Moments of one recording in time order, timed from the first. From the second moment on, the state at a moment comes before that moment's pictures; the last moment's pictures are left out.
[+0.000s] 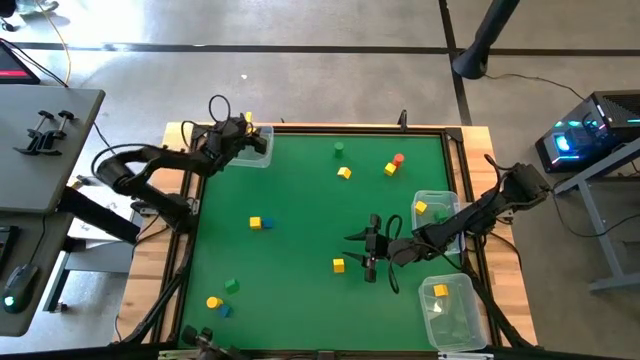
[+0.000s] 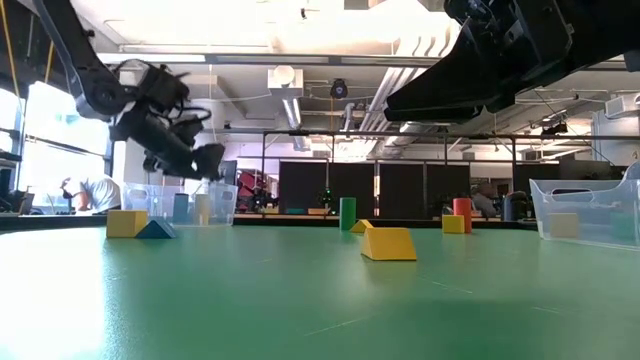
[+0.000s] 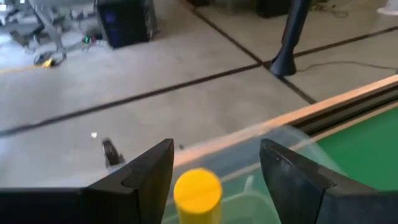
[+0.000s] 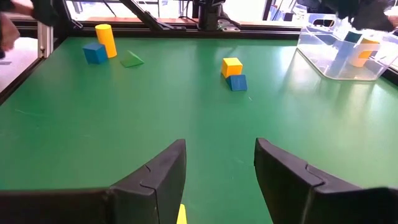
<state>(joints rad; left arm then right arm) 0.86 1.44 0.40 0.67 -0.29 -0.06 0.45 1.56 0.60 0.57 0.55 0.16</state>
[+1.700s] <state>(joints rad) -0.76 1.21 0.54 0.24 -0.98 -0.11 0.34 1.56 0.60 0.66 0.54 0.20</state>
